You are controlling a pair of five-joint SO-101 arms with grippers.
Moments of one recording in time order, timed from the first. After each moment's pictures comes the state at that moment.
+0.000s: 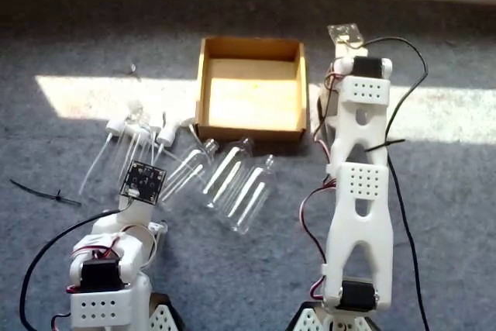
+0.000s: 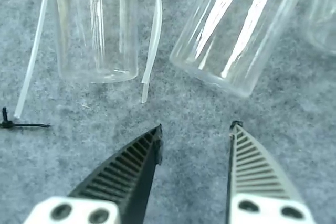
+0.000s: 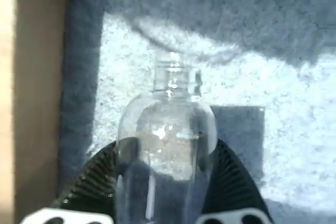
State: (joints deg) left arm -10.3 -103.3 97.1 75.3 -15.2; right arm 2.8 77.2 -94.9 100.1 13.4
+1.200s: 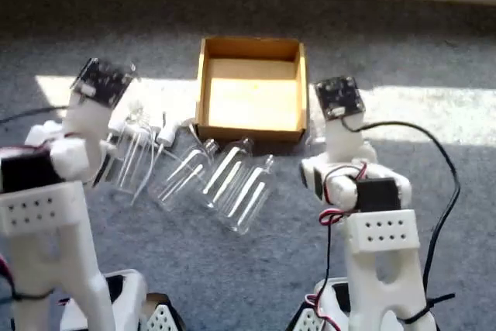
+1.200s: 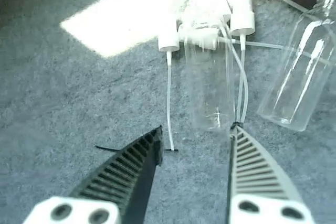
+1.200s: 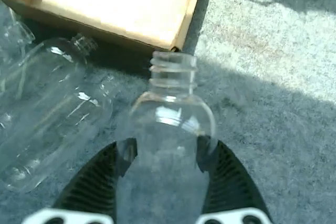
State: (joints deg) left arm -16.2 -33.4 17.5 87.2 -29.8; right arm -9.8 -50.8 49.8 64.1 13.7
